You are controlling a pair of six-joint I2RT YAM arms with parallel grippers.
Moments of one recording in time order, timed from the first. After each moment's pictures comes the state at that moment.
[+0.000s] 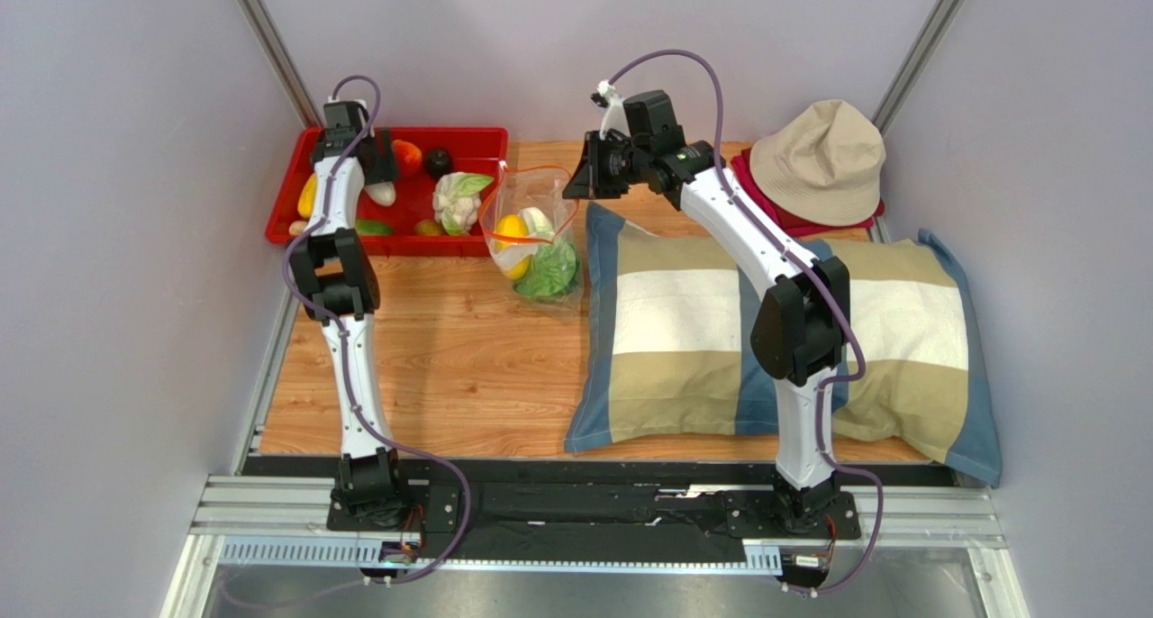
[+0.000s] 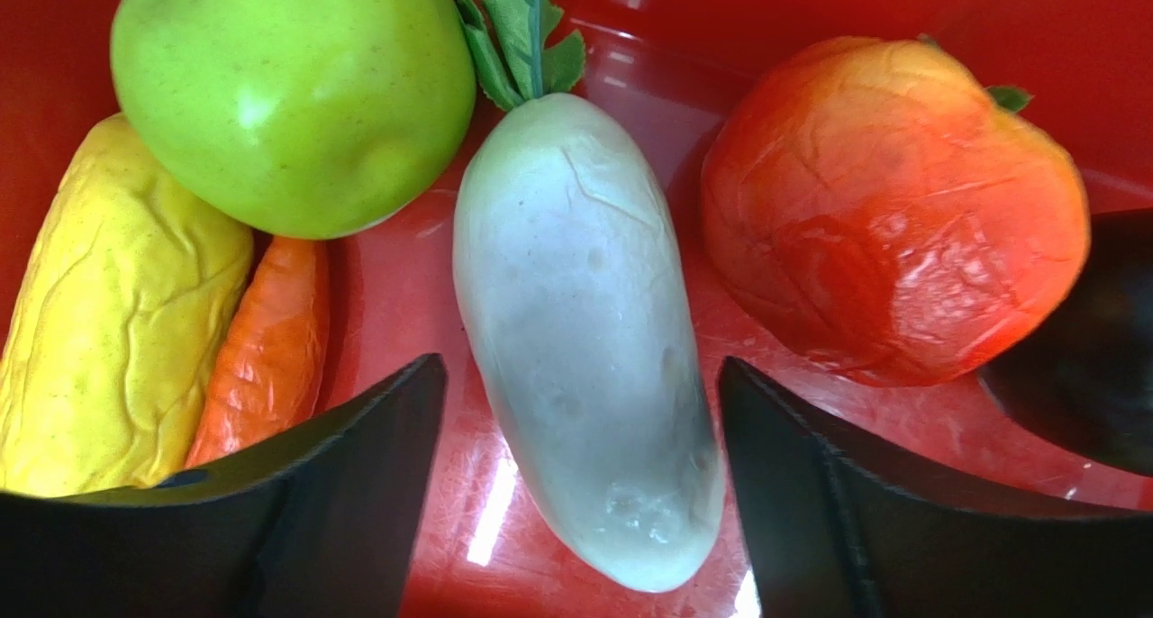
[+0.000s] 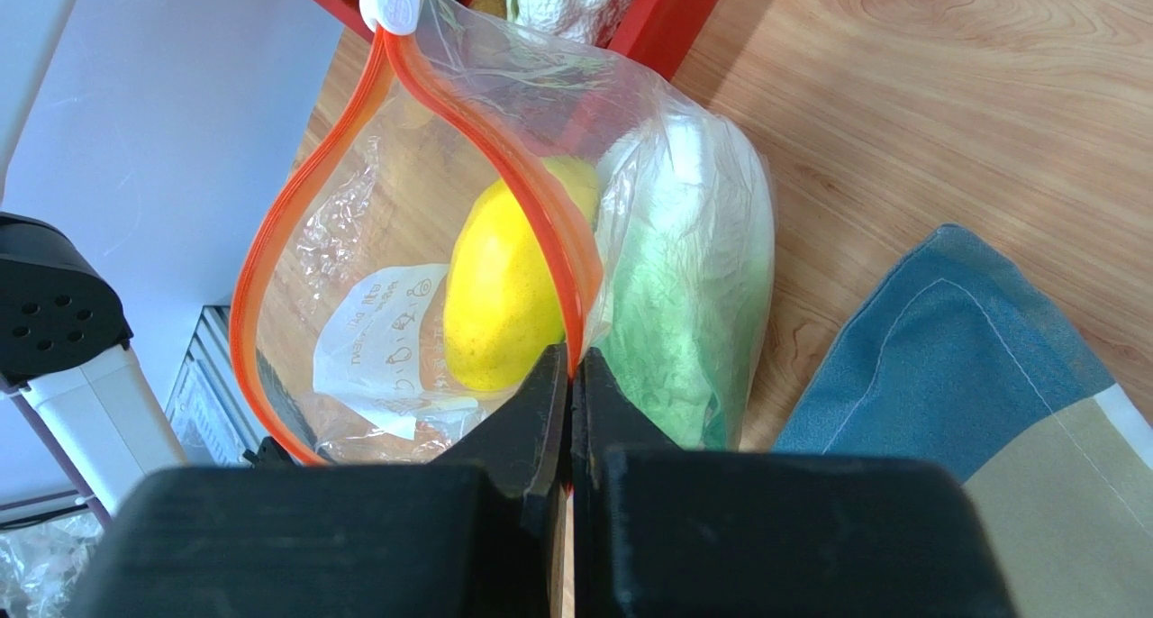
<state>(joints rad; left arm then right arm) 0.20 2.63 2.49 -0.62 -0.05 -0.05 0.48 2.06 2.01 -0.53 -0.47 0.40</state>
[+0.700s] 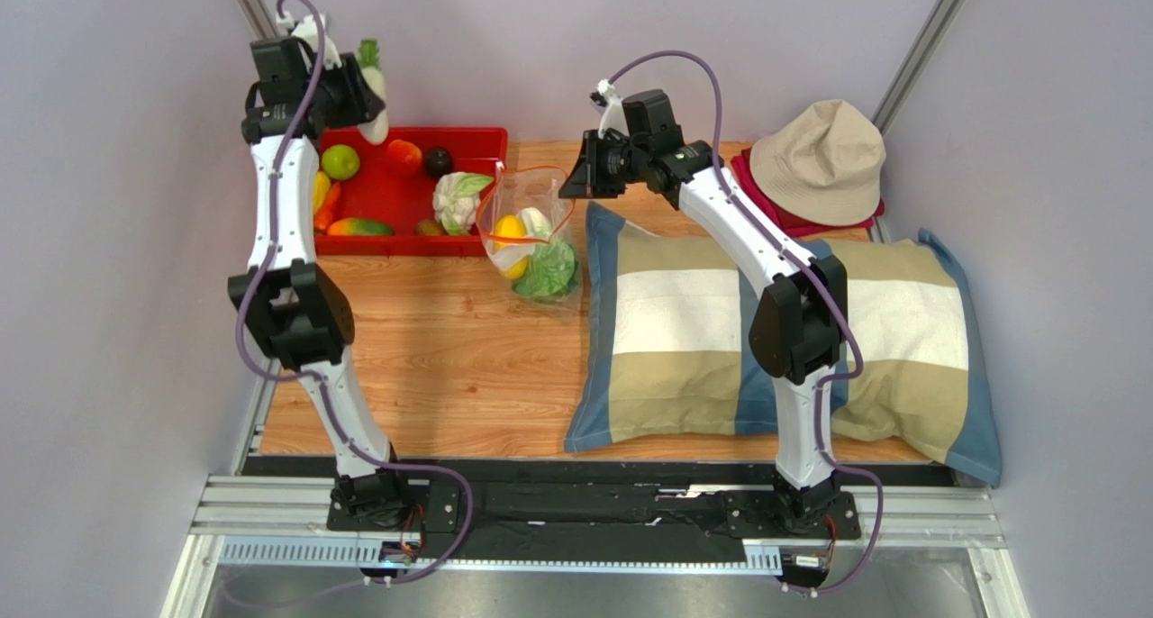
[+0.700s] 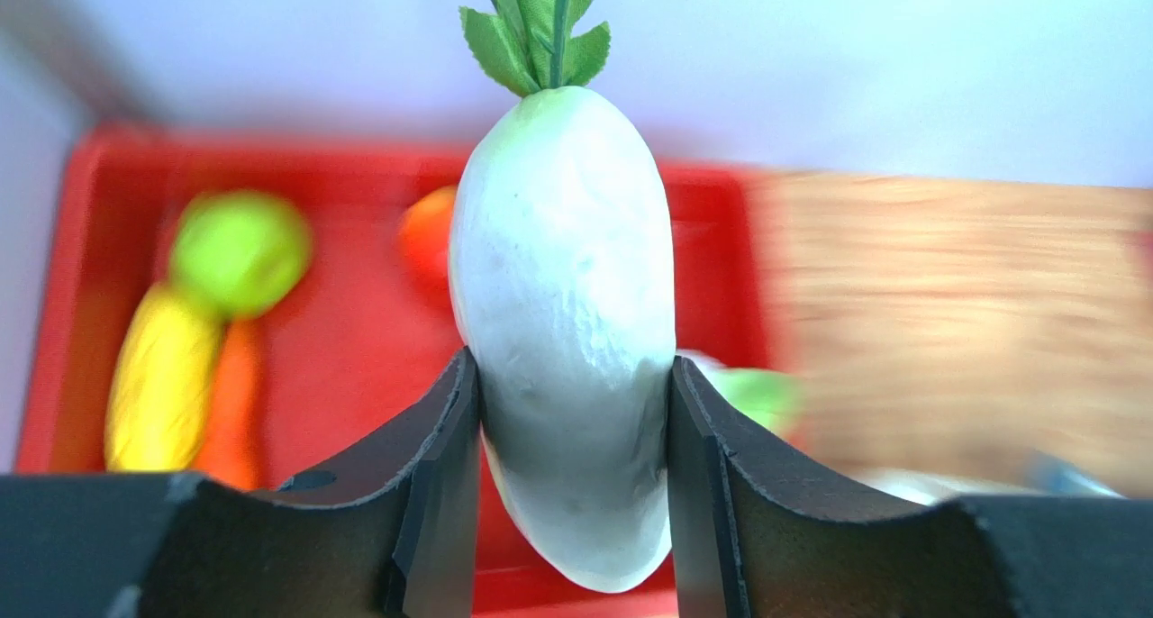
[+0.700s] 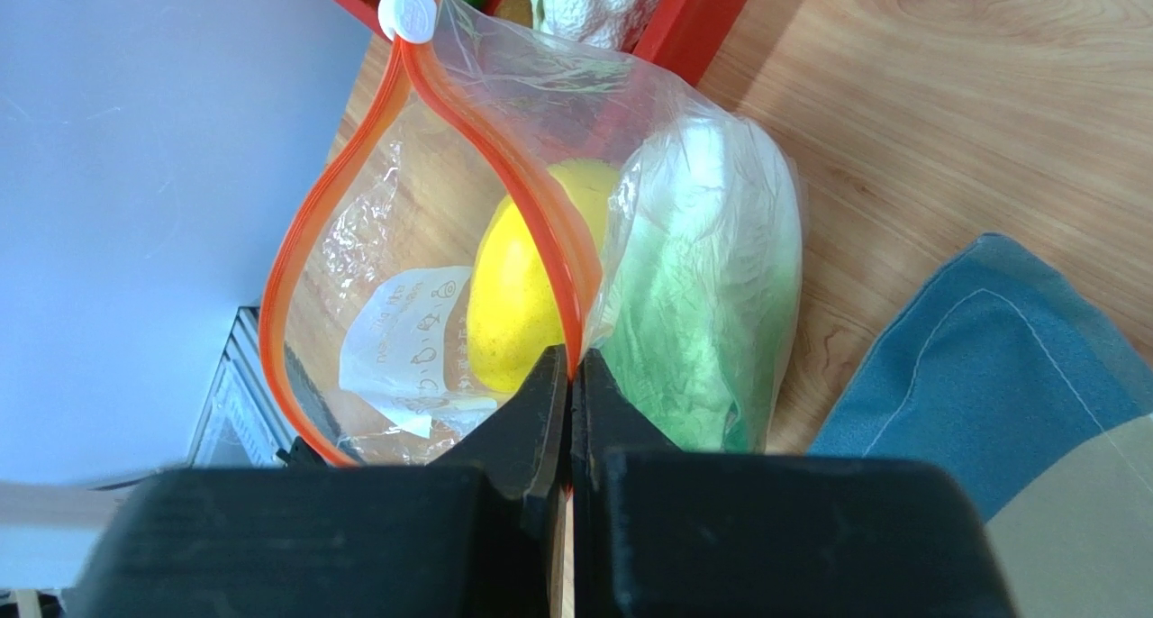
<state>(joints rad) 0.21 2.06 2.20 -0.59 0.33 -0.08 0.48 2.07 2.02 -0.51 -0.49 0.44</state>
